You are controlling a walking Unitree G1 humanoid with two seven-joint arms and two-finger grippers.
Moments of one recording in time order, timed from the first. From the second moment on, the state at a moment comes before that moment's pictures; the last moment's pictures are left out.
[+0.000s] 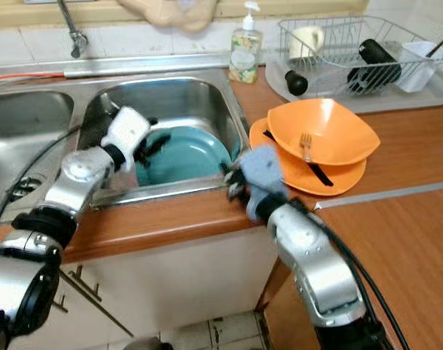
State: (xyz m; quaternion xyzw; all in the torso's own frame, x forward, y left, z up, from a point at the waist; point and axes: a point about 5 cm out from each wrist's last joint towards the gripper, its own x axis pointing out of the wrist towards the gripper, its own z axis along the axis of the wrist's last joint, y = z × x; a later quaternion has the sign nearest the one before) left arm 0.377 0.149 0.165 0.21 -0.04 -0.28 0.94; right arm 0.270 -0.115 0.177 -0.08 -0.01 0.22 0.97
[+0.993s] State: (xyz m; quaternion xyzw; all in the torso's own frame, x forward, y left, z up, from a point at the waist) left arm 0.278 0.130 0.172 0.03 -0.10 -0.41 0.91; right arm 0.271 -0.175 0.193 -0.04 -0.04 0.01 1.00
